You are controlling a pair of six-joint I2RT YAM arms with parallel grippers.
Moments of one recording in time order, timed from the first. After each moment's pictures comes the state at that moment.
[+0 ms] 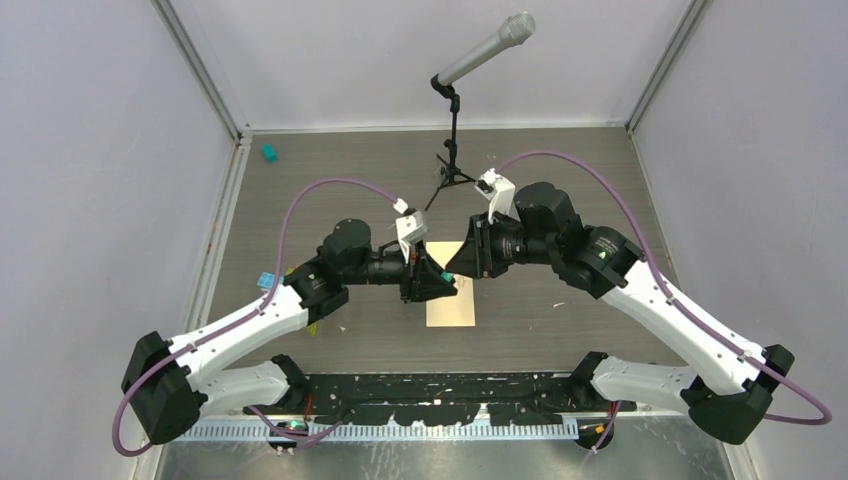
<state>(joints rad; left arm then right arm) -0.83 1.09 0.78 0.13 0.65 -0.27 0.80 1.09 1.23 -0.68 -0.29 0.53</state>
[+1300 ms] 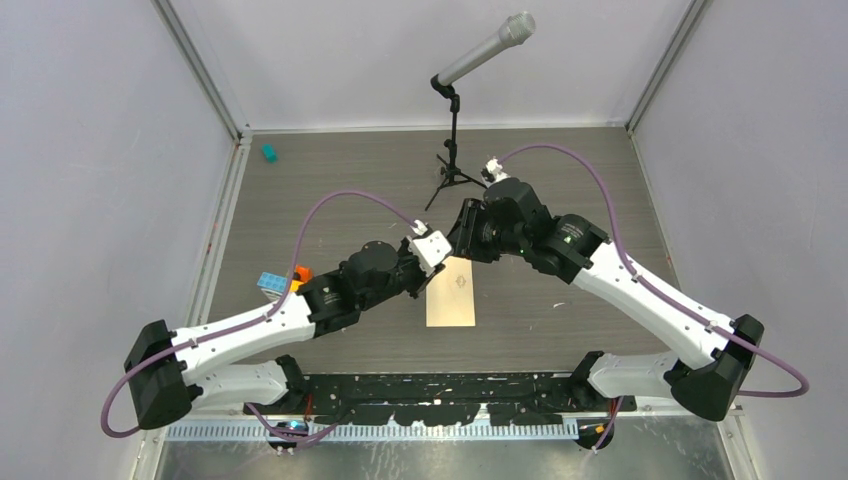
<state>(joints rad) -1.03 1.10 0.78 0.02 -0.11 0.16 0.82 1.22 1.26 -0.69 -0.01 0.86</state>
